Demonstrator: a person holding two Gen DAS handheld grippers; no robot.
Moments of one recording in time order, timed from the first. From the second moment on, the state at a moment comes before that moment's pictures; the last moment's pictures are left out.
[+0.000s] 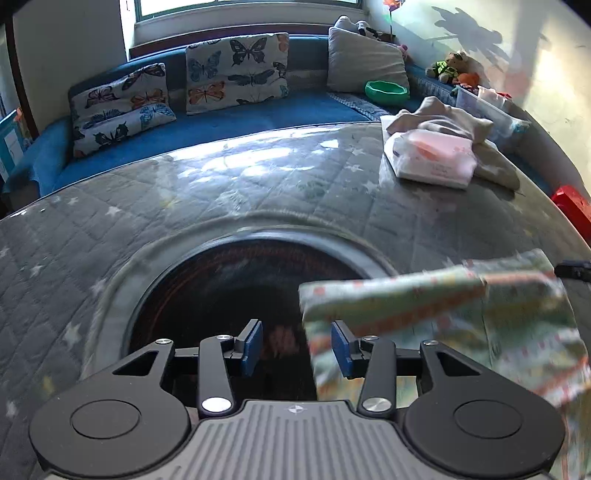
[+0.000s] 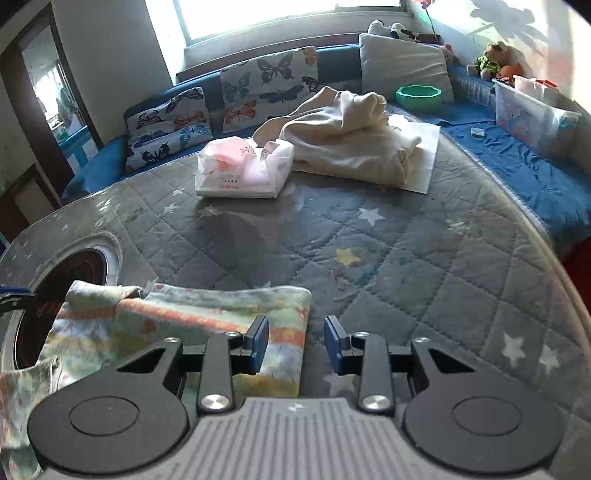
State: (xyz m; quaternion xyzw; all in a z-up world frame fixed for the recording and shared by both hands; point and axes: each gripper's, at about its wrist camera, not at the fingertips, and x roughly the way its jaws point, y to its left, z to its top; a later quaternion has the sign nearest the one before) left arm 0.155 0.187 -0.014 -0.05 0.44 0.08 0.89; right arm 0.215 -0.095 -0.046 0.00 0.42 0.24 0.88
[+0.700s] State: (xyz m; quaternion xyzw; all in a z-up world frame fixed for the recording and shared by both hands) left arm 0.198 0.172 -0.044 -0.04 0.44 0.03 0.90; right arm 0.225 -0.073 -0.048 -0.02 0.41 0.27 0.87
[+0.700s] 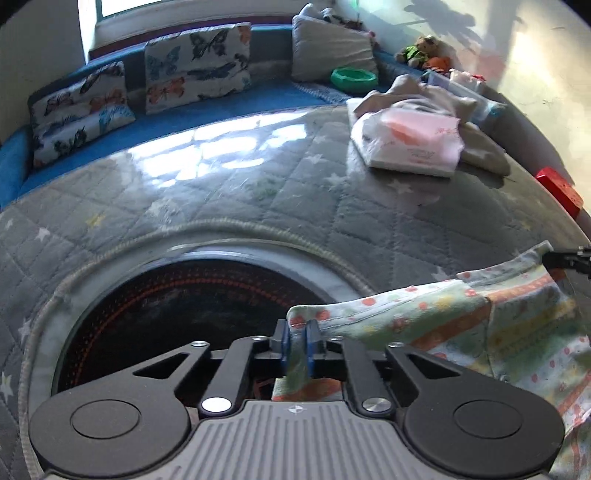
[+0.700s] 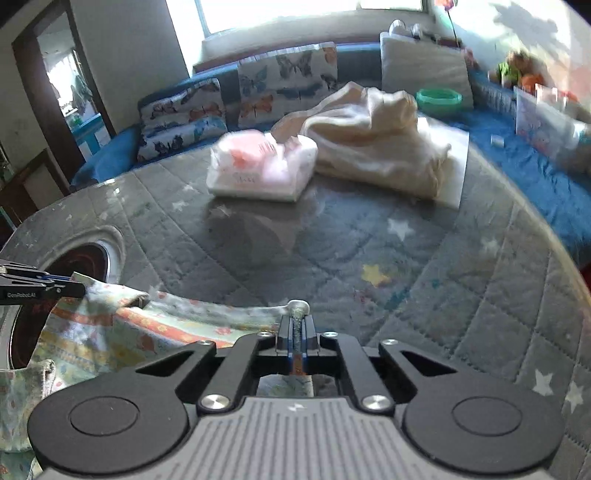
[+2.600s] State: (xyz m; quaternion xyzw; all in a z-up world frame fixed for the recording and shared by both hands) left arm 0.158 0.111 -0.017 0.04 0.38 -0.08 0.92; right arm 0.147 0.004 -0.016 -0.13 0.37 0.40 0.83
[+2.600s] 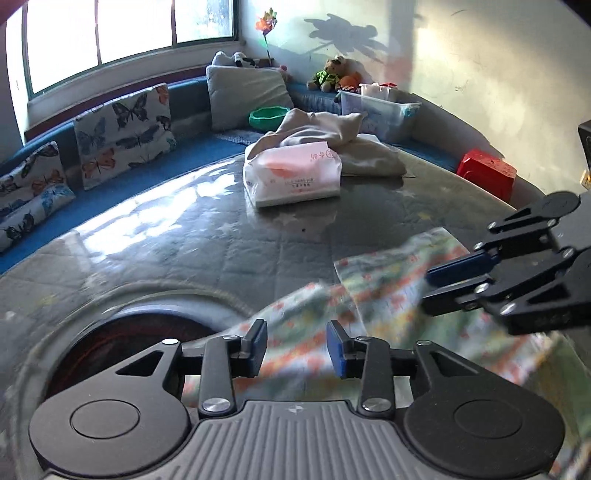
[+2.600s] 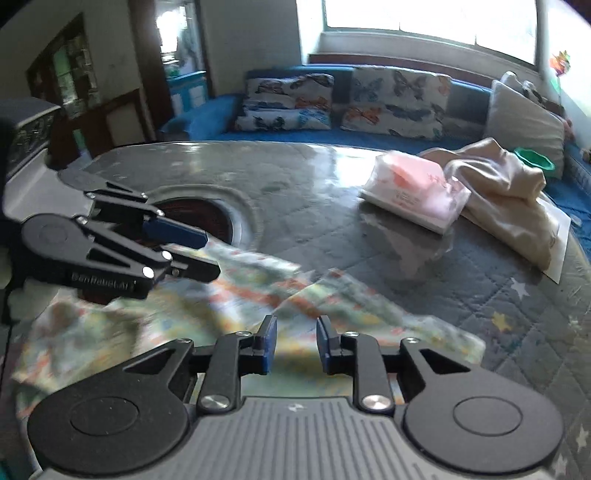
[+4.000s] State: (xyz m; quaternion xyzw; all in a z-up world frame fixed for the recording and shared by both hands) left arm 0.040 0.073 -0.052 0.02 0.40 -0.07 0.92; right arm -0.047 0.013 -0.050 -0.23 0.31 0.46 0.80
